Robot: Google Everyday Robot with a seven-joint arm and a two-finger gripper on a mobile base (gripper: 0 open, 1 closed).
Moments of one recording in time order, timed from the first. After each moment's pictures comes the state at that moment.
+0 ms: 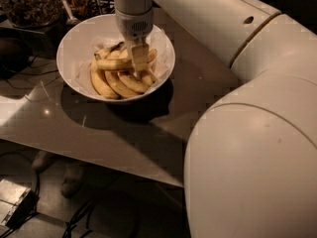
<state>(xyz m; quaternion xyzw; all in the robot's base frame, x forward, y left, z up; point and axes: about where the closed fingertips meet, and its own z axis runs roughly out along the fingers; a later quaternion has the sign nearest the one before) 0.647 0.047 0.905 -0.81 0.57 -0.06 0.07</state>
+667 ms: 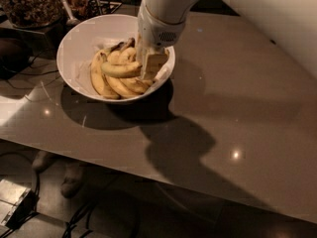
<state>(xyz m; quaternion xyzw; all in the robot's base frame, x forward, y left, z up) 0.582 0.028 0.938 -0.79 0.57 -0.01 0.22</state>
